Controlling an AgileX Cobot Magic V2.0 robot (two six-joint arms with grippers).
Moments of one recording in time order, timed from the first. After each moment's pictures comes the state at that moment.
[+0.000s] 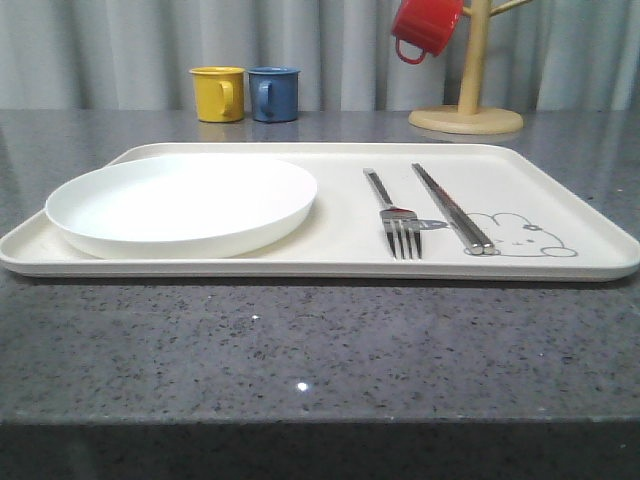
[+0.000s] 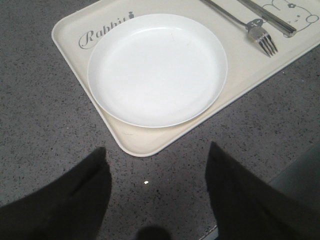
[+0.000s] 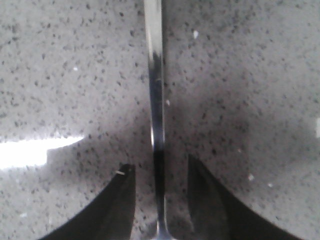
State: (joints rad) left arm -0.60 0.75 -0.88 0.06 0.91 0.05; right arm -0.17 1.74 -1.37 -0.07 0.97 -0.01
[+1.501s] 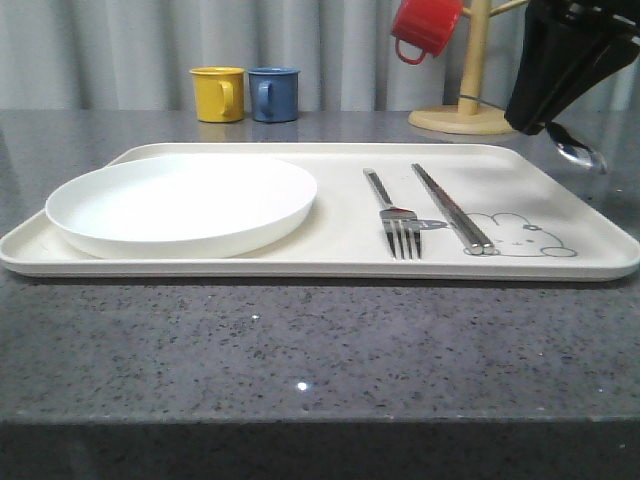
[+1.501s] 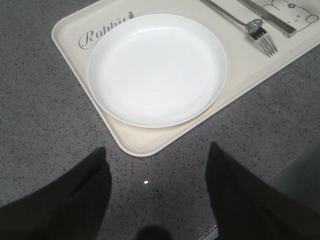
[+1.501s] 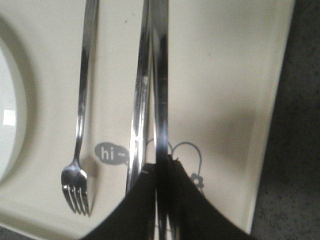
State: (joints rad) left arm -0.60 0.75 -0.88 0.06 0.91 0.05; right arm 0.21 1.59 -1.35 0.29 1.02 0.12
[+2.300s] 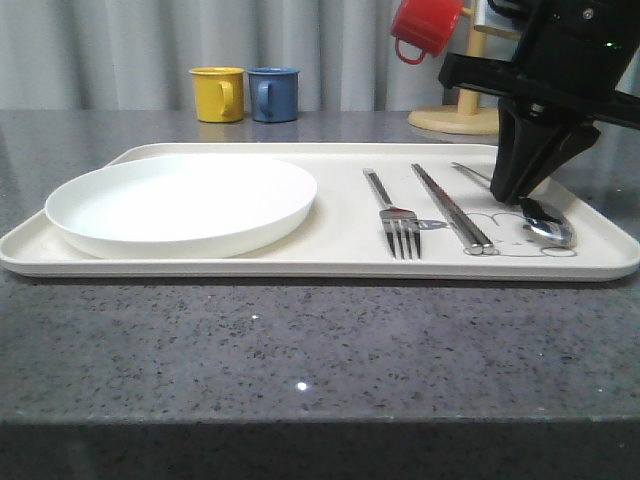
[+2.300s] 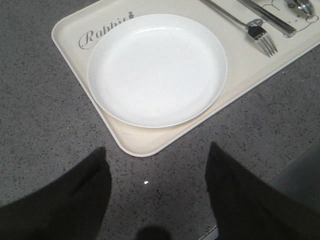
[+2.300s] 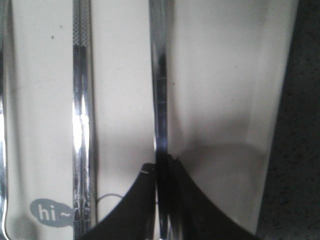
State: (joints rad) left arm -0.60 0.75 -0.88 0.06 0.91 0.05; right arm 0.21 1.73 -1.35 0.24 0.95 0.14
